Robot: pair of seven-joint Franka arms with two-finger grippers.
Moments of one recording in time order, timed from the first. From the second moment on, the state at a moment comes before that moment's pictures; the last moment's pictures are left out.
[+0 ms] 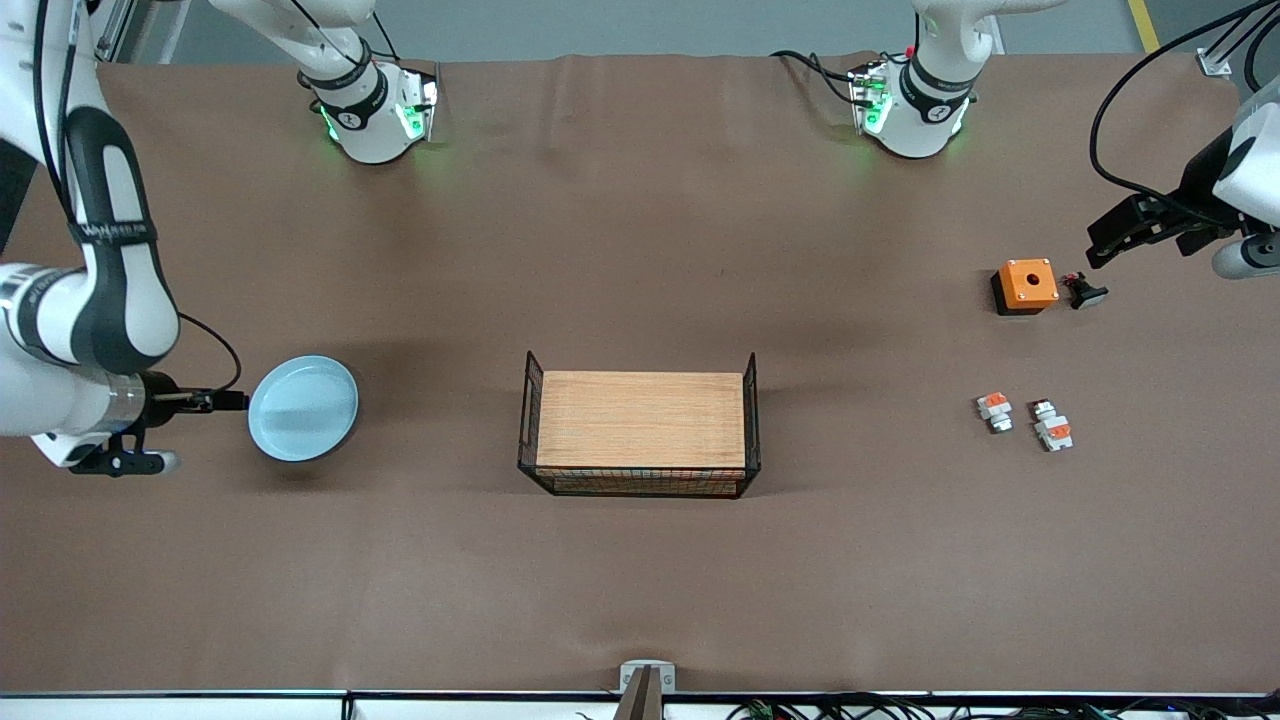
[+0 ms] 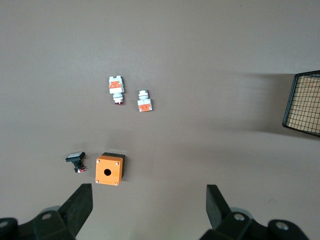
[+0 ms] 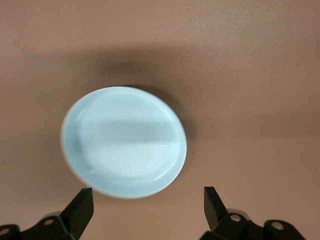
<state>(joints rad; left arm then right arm) 0.06 -0.06 -0.13 -1.64 0.03 1.59 -0.18 -0.12 0.44 -0.04 -1.66 0.03 1.86 -0.13</state>
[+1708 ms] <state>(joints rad) 0.06 -0.07 -0.13 -1.63 0.03 1.59 -0.18 0.00 0.00 -0.05 -1.43 0.03 1.45 0.02</state>
